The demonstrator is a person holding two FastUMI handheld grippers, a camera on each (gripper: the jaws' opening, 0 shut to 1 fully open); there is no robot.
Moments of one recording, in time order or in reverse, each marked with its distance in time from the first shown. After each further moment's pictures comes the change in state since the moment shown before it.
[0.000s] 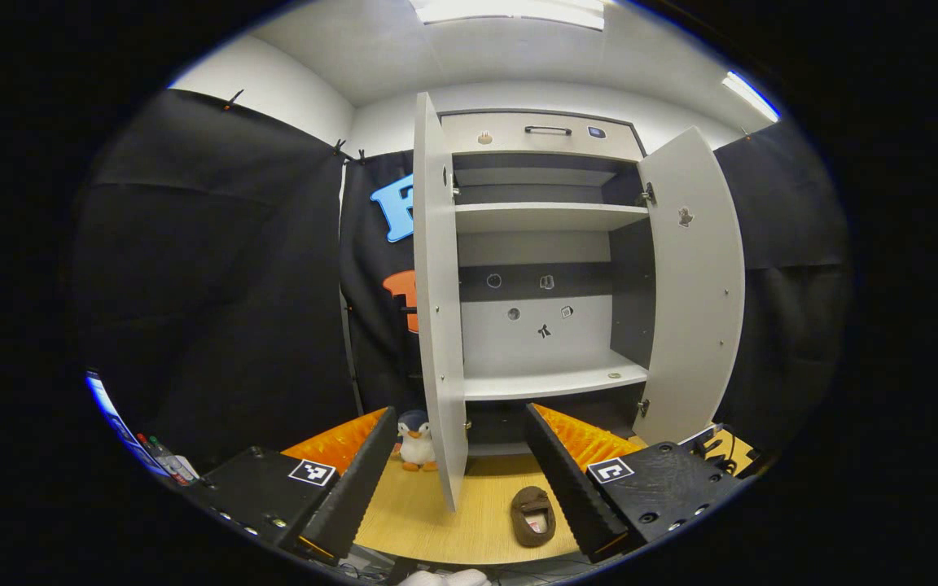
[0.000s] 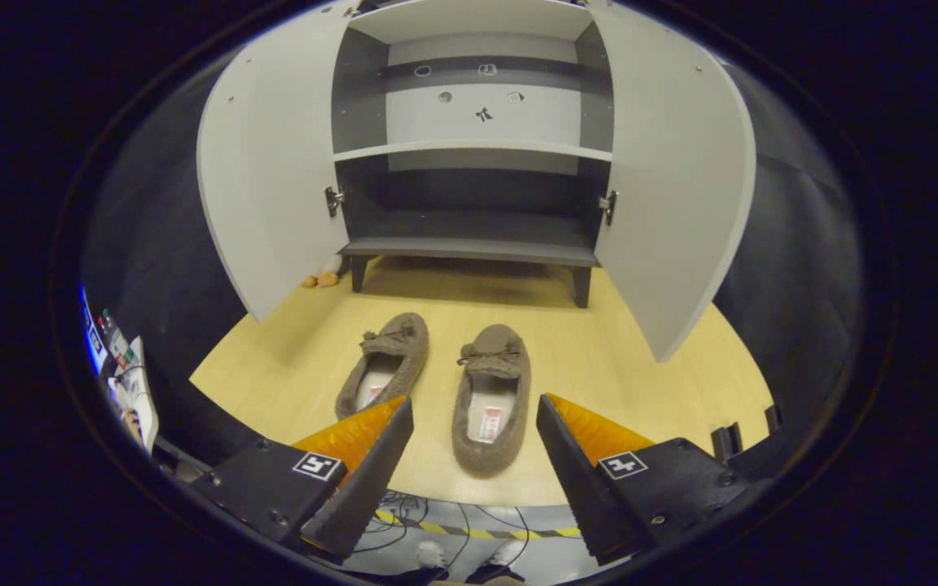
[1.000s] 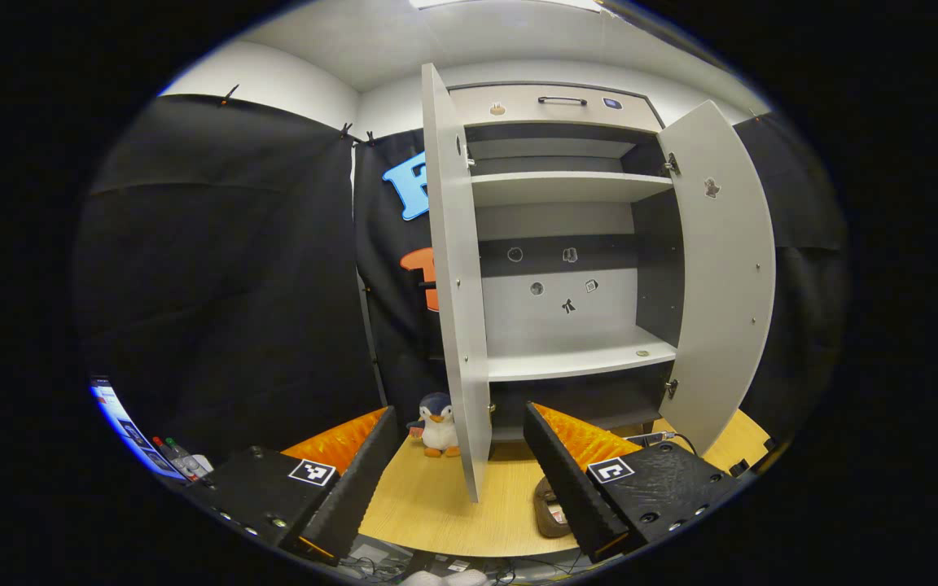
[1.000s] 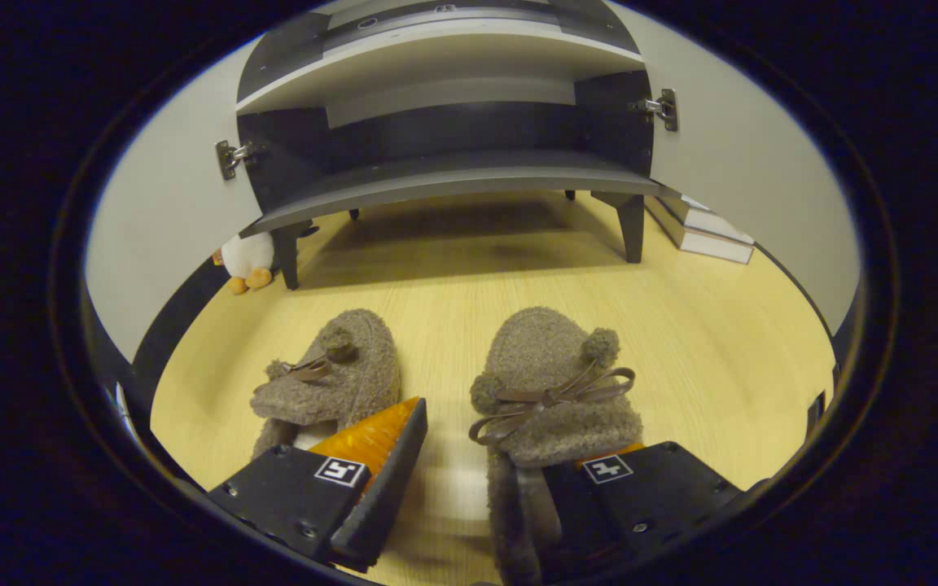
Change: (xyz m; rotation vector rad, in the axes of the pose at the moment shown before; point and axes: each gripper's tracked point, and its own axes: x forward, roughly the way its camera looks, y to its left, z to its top) left arm 0.017 0.018 -0.024 0.023 0.104 0.071; right arm 0.178 -0.003 -0.005 0.148 0.045 -0.088
